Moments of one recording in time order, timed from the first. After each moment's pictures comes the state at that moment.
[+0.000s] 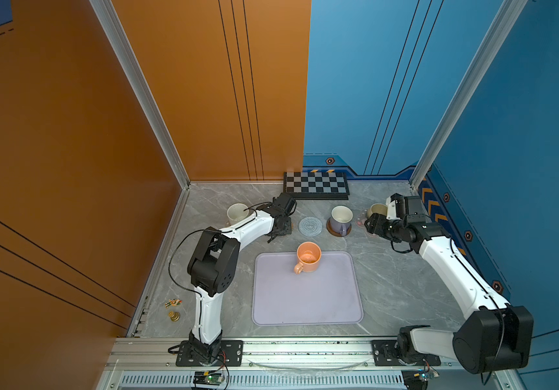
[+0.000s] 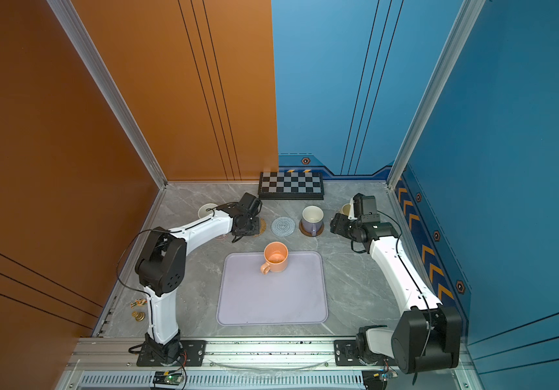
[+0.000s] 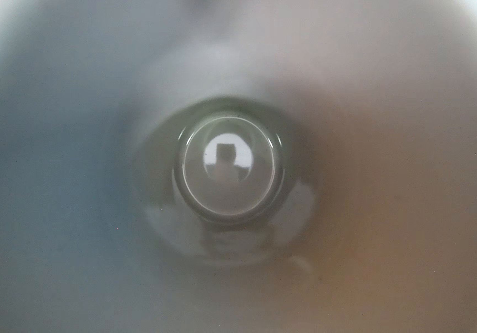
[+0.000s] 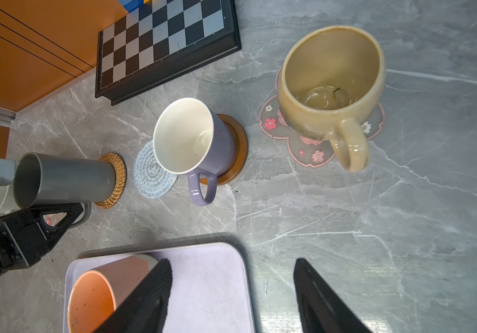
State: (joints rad) left arm -0.51 1.99 1.51 -0.63 -0.20 -0.54; right arm 0.10 1.30 1.08 -0.62 -0.15 0.42
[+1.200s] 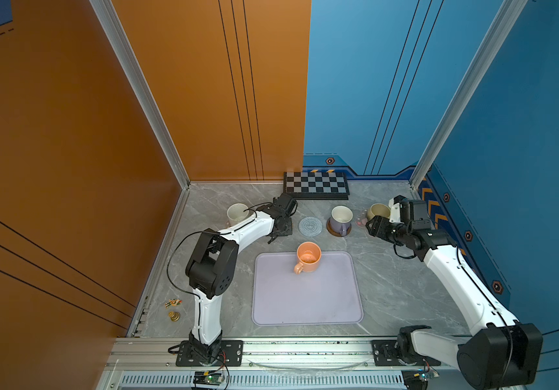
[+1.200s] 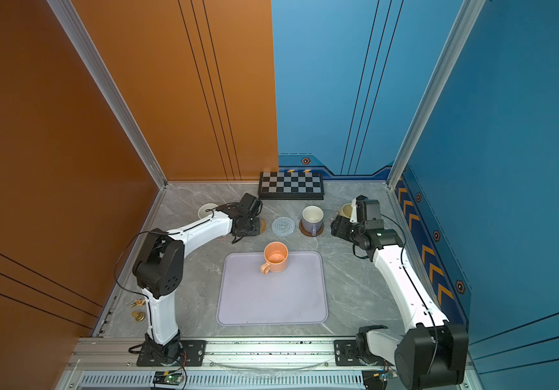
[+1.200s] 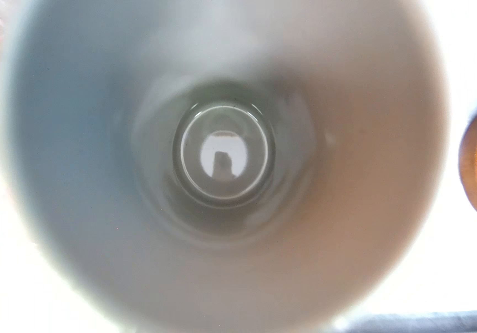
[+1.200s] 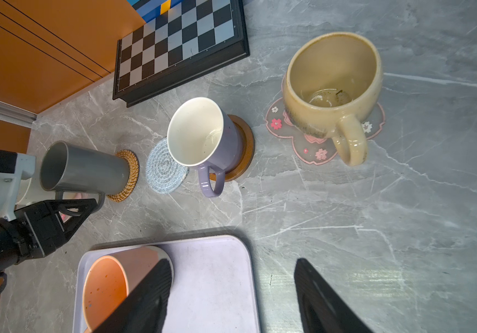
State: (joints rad) left arm -0.54 1.96 1.49 -0.64 -0.20 -0.56; right arm 0.10 1.21 1.03 -0.62 -0.17 0.42
